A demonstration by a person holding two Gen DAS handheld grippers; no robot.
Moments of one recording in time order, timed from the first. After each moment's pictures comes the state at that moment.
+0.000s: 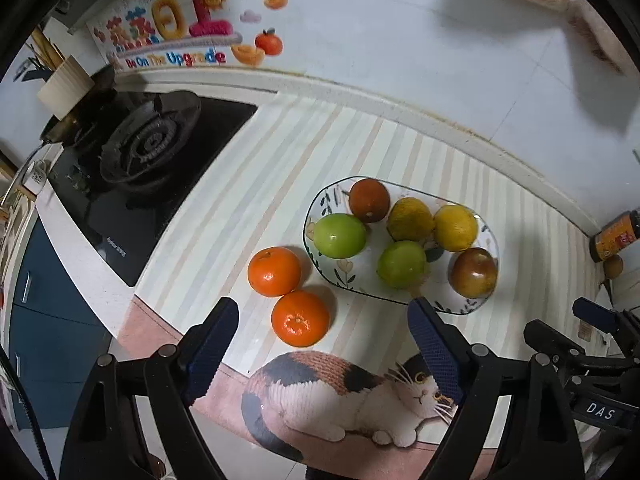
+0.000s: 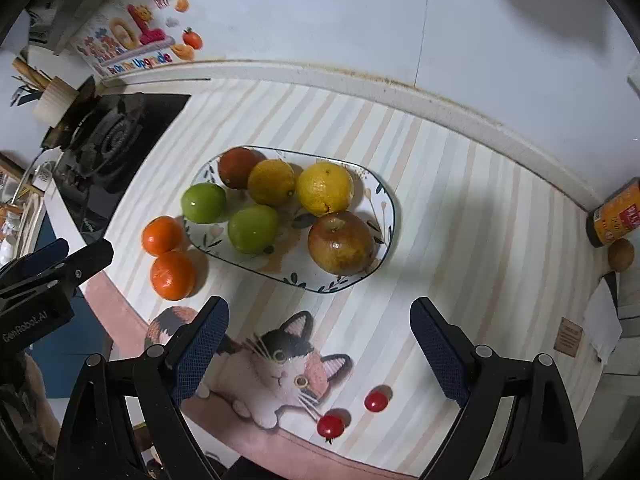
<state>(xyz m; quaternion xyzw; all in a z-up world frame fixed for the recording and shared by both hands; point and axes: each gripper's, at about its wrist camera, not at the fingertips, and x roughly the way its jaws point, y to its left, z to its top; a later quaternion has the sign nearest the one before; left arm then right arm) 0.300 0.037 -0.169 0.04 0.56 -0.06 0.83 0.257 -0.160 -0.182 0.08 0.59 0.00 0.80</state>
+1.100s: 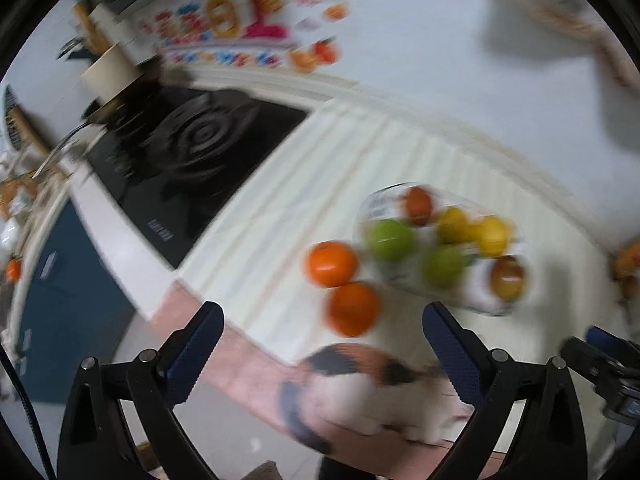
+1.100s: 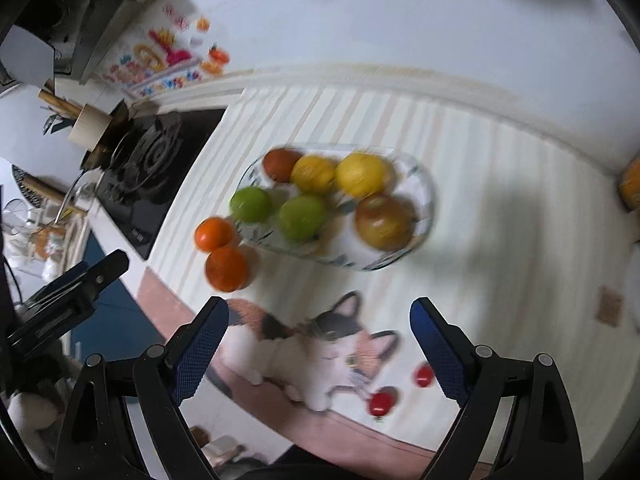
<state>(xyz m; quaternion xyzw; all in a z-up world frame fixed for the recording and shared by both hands) 0.288 0.083 -0.169 0.04 0.55 0.03 0.84 0.249 -0.149 -0.198 0.18 0.59 0.07 0.78</state>
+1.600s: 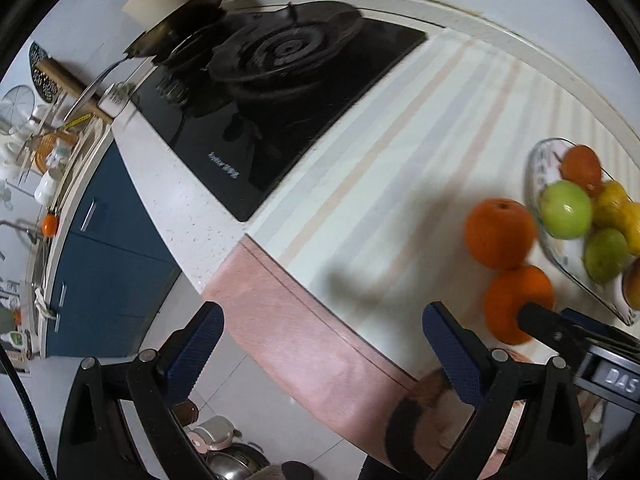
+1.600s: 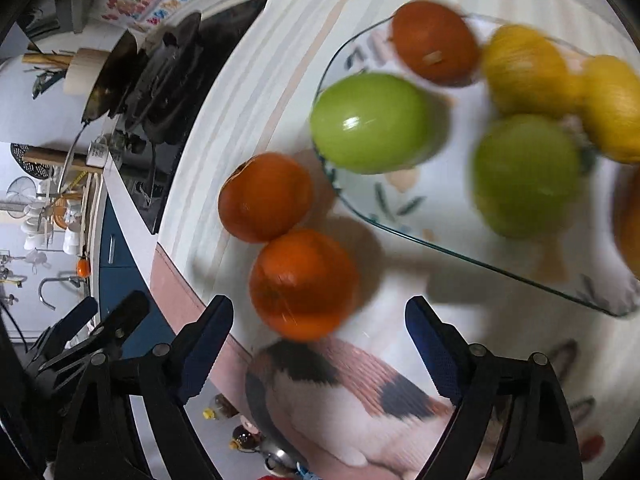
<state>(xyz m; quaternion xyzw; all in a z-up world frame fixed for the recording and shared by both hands) 0.320 0.172 -0.258 0.05 0.61 0.14 0.78 0.350 -0.001 -0.353 0.21 0.67 0.15 0.70</state>
